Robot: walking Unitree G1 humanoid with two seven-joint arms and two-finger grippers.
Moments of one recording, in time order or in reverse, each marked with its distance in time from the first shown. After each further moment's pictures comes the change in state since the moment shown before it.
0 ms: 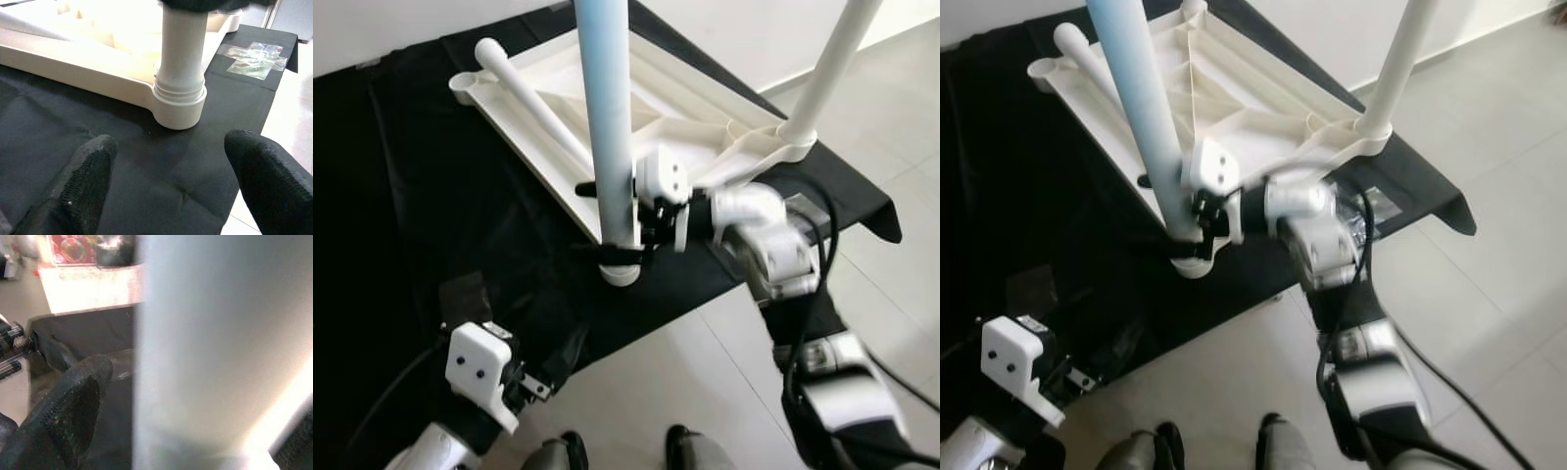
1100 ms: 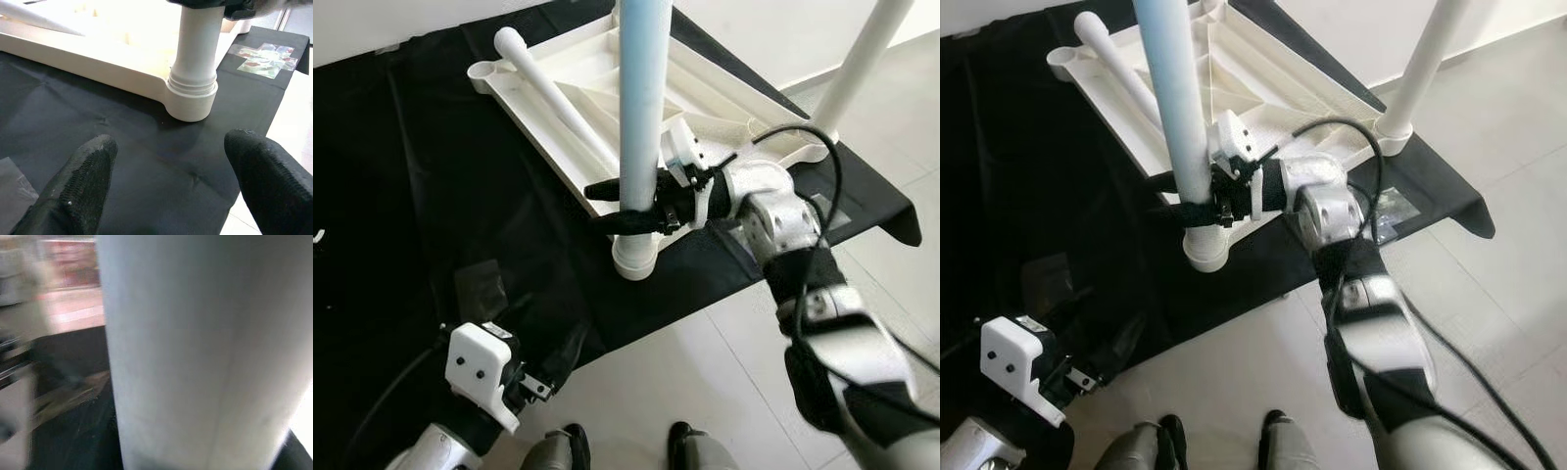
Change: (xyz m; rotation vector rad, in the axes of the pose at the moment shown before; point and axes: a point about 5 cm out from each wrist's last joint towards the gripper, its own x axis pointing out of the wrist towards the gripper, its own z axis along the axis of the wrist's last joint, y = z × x) left arm 0.000 -0.001 0.001 0.000 -0.006 0.005; right arm -0.008 0.002 -0.016 0.062 -0.081 -0.138
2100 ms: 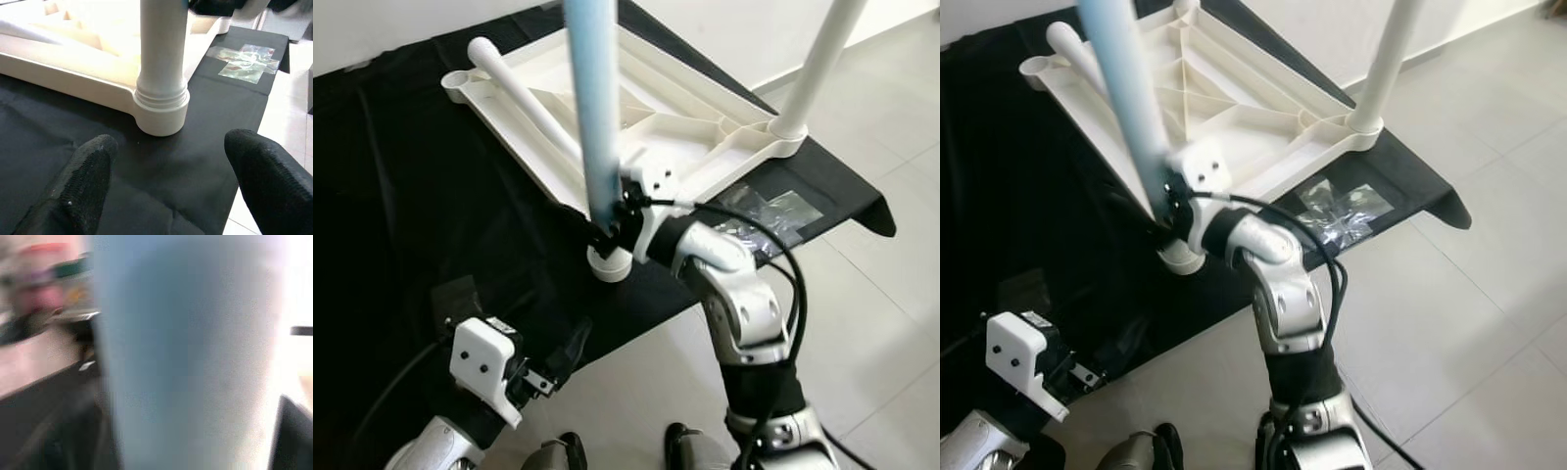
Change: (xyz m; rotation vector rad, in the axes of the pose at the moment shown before) left arm 0.004 0.002 -0.001 0.000 0.000 -0.010; right arm 0.035 0.038 0.012 0.029 -0.052 -0.298
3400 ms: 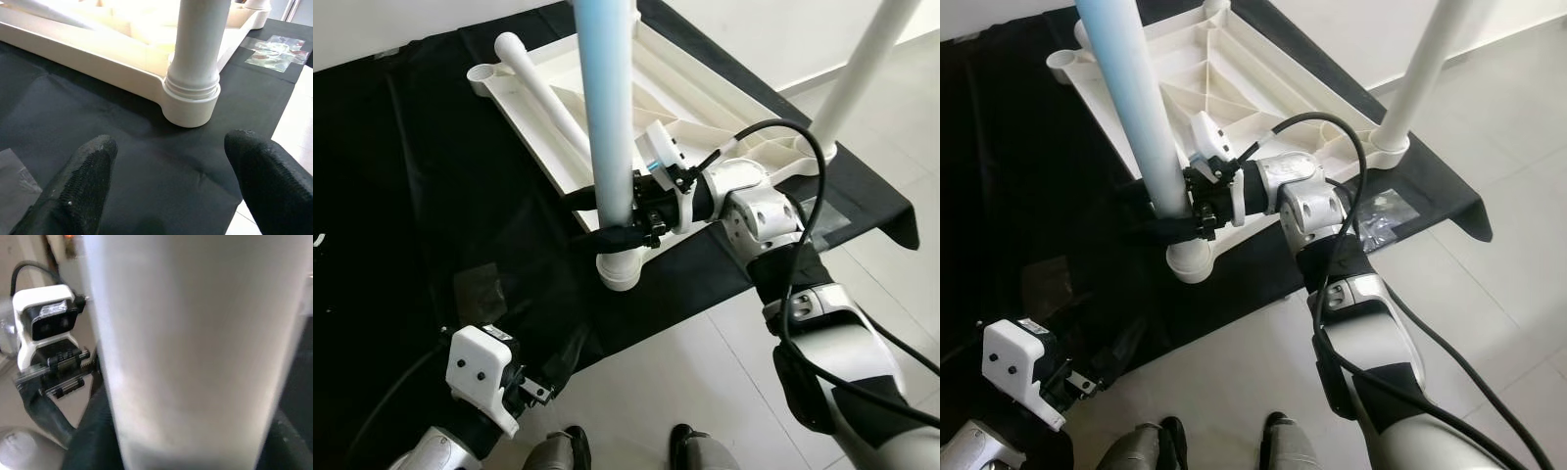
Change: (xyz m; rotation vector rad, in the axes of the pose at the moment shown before) left arm -0.006 -0.001 -0.002 -0.010 0.029 0.018; right arm -0.001 -0.040 0.006 0.010 0.060 0.686
